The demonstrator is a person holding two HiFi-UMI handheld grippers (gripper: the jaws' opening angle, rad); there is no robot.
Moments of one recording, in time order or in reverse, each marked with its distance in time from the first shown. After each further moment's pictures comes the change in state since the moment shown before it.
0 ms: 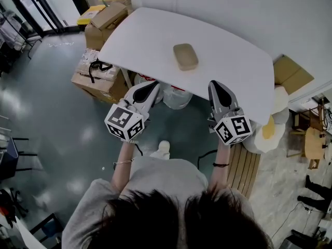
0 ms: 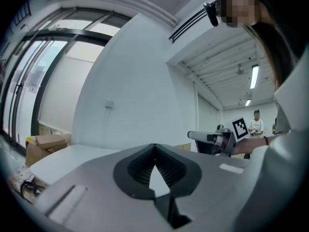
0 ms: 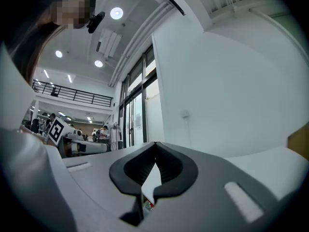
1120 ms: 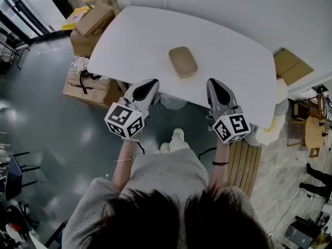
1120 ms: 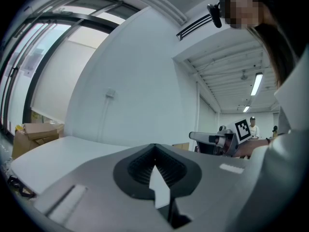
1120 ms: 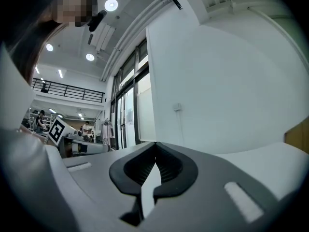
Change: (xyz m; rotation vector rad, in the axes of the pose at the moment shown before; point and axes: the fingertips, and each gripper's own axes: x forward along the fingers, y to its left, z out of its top) left arm 0.078 0.067 -0.026 -0.078 0.046 -0.058; right arm 0.067 -0.050 -0.030 0.016 0.051 -0.089
